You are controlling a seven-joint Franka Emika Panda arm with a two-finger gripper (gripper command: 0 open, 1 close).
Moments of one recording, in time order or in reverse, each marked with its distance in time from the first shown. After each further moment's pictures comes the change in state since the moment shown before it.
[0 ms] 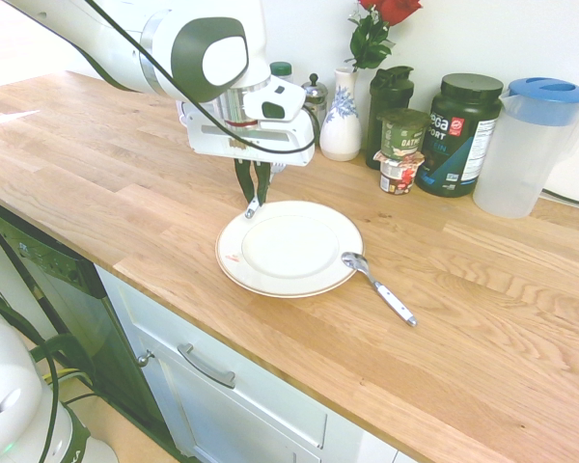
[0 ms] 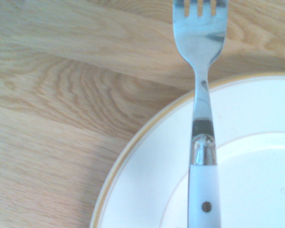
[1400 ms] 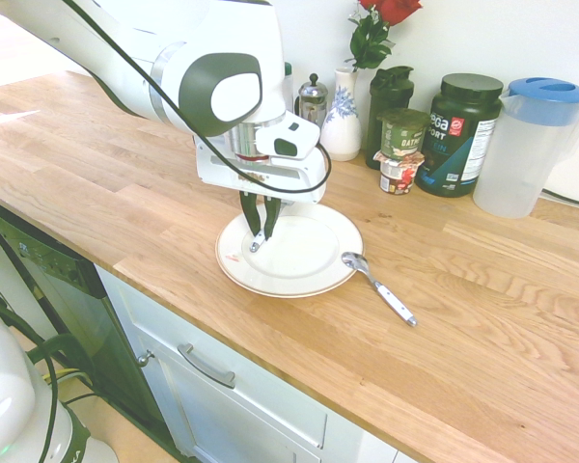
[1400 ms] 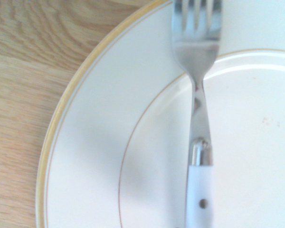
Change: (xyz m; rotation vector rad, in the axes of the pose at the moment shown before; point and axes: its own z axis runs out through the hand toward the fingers) arm -0.005 0.038 0.025 -0.027 -0.053 0.046
